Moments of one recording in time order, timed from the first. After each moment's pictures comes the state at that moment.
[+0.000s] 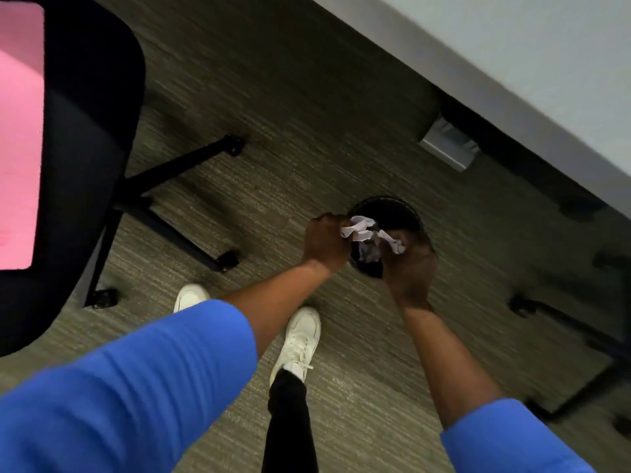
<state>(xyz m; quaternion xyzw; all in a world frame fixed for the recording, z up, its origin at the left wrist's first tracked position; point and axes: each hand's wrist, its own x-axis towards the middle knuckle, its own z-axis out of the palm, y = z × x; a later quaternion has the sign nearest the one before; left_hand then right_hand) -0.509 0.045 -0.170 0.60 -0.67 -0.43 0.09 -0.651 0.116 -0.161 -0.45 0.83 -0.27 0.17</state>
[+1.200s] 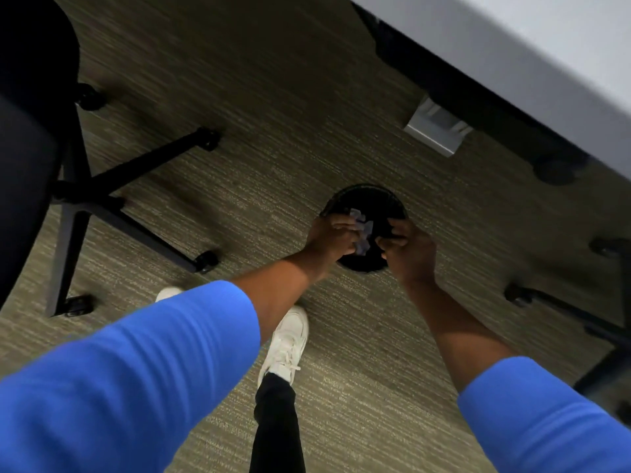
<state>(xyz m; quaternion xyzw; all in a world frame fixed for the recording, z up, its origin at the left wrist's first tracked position) -0.573 0.063 -0.209 0.60 -0.31 -0.72 0.12 -0.728 0.129 -0.220 -0.35 0.86 -0.20 0.31</state>
